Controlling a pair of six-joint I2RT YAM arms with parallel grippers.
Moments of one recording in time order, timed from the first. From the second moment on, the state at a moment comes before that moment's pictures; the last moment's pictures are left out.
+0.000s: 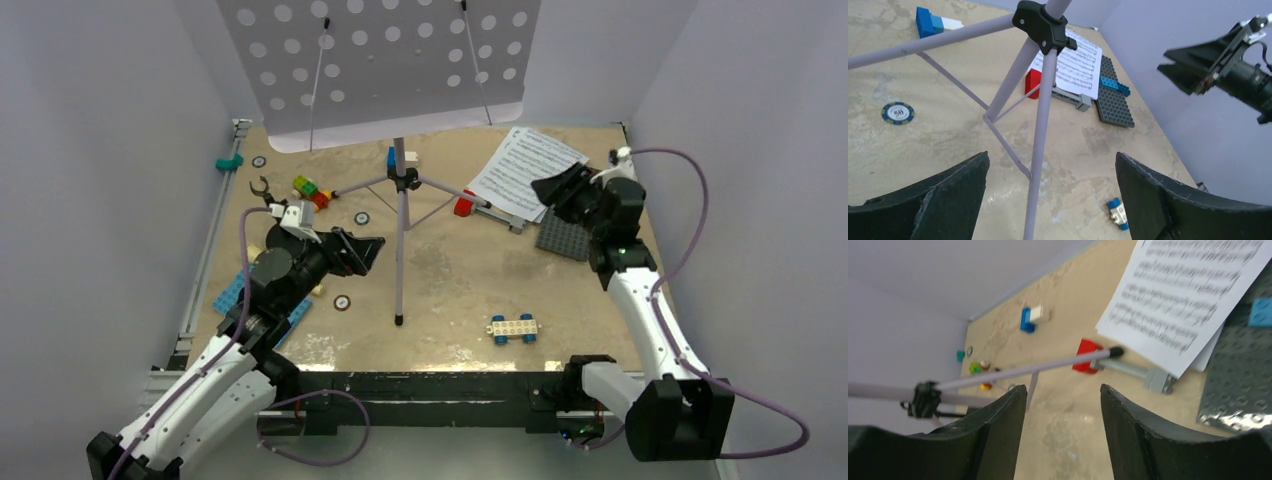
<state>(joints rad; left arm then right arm) -0.55 0.59 0.55 -0.08 0.02 -0.59 -0.04 1.09 0.88 -0.05 -0.26 0.70</state>
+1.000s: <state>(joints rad) -0.57 1.26 0.73 1.03 -0.06 -0.01 0.30 0.56 0.36 -0.04 -0.31 0.75</state>
